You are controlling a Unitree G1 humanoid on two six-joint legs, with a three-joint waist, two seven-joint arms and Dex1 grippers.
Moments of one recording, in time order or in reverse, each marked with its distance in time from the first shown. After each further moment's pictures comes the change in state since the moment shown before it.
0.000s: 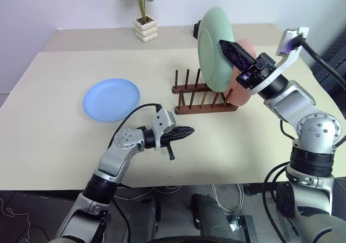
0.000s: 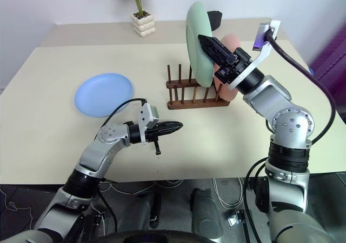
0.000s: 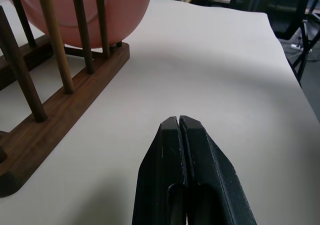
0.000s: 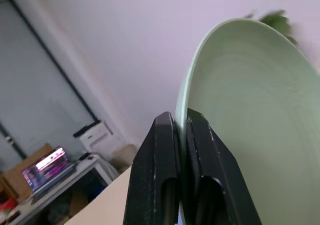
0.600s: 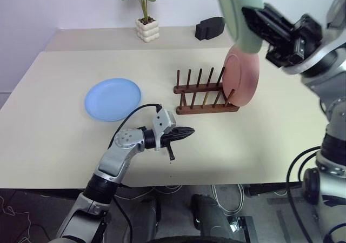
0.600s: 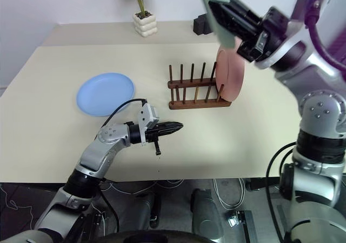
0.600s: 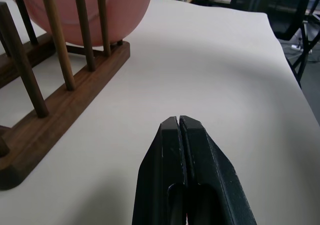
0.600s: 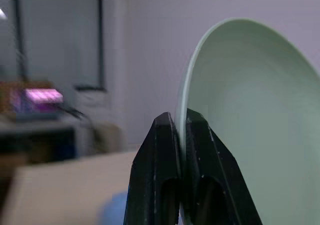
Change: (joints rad) left arm 0.000 -0.002 0.000 0.002 0.000 0.002 -0.003; right arm -0.077 -0.169 0.001 -0.099 -0.067 -0.079 0.309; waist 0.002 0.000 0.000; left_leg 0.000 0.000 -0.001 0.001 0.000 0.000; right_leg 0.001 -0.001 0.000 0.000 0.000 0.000
